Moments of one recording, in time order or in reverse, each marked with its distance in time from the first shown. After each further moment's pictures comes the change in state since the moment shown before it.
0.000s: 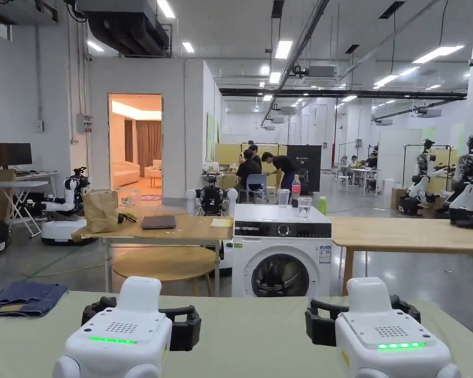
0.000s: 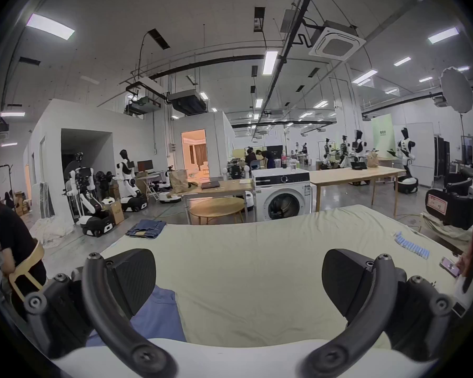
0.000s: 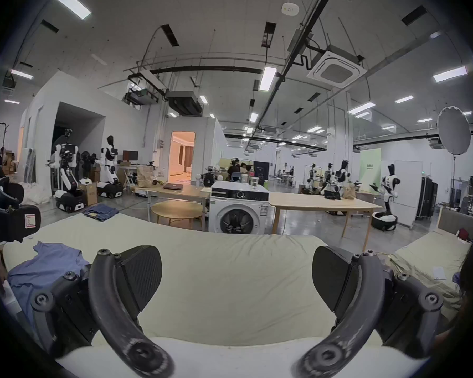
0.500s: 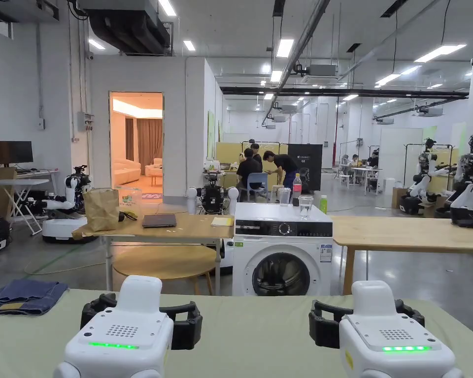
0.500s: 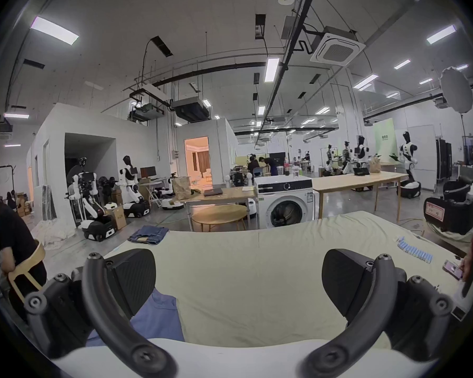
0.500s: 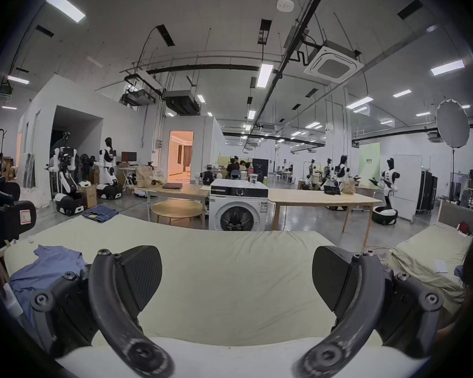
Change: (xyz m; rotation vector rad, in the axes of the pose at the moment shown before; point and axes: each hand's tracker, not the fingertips) left arm 0.002 -0.002 0.001 0.050 0.018 0.004; right arm 0.002 -0.002 -0.004 -0.020 -0.013 -0.025
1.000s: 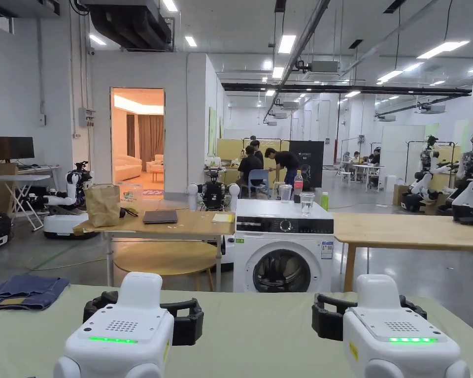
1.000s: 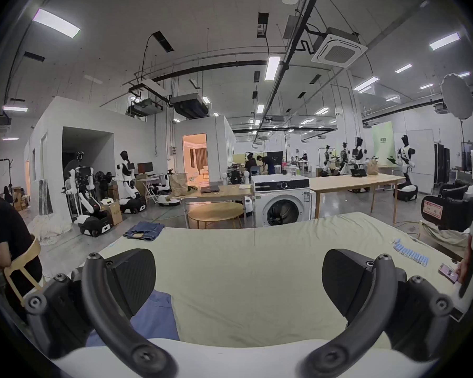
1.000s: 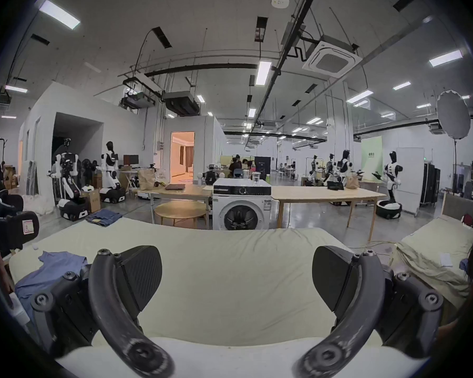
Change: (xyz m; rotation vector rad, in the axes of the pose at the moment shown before) left arm 0.000 -0.001 -0.004 -0.013 -0.020 0.024; right arm 0.006 0.003 -0.007 -0.011 0.017 -0.037
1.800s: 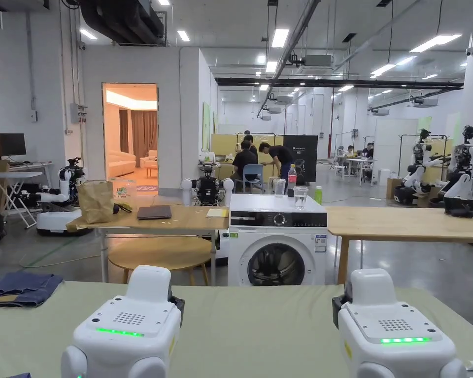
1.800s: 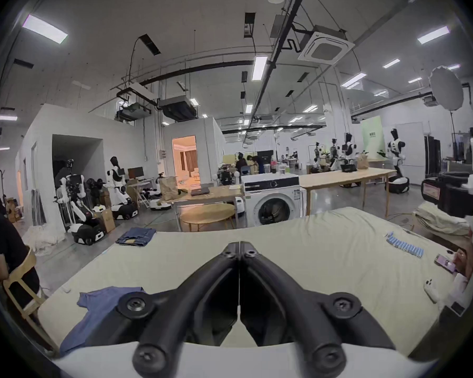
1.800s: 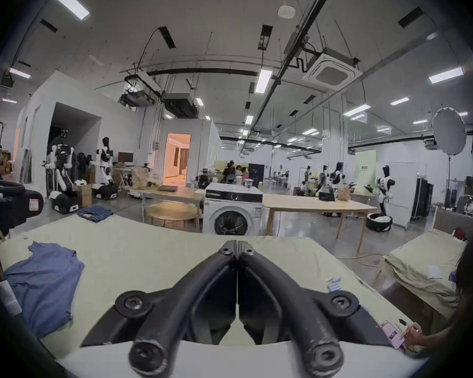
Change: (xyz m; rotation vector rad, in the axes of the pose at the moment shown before) left arm 0.019 0.002 -0.002 0.007 -0.064 -0.052; right arm -0.007 -0.029 0.022 0.055 -0.055 0.067
